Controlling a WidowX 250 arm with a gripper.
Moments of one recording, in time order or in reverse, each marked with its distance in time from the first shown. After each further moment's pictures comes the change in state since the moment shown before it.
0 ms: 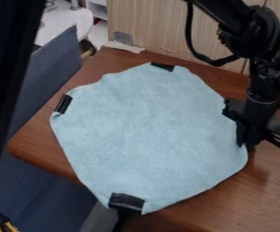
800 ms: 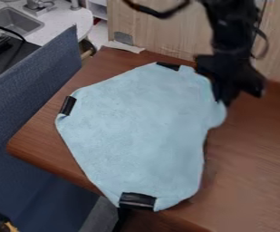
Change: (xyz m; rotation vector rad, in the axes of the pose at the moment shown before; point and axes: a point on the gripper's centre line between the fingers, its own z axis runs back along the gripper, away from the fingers) arm -0.011 0.057 0.092 -0.007 -0.185 0.134
